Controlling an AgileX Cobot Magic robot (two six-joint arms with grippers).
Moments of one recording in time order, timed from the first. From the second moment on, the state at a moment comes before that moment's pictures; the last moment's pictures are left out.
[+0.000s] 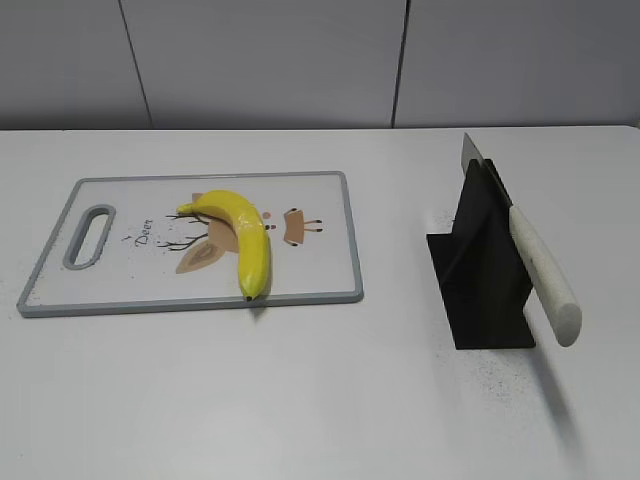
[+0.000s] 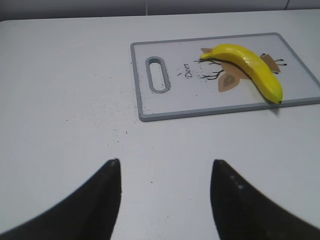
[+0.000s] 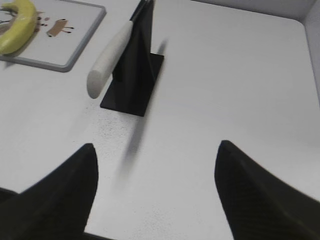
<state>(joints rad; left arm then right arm) -0.17 -0.01 -0.49 -0.06 1.09 0.05 0.27 -0.01 -0.50 0.04 1.05 -0.02</state>
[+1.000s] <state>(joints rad) -0.17 -0.01 -0.49 -0.06 1.09 0.05 0.05 -0.01 -0.50 0.04 1.05 -0.02</state>
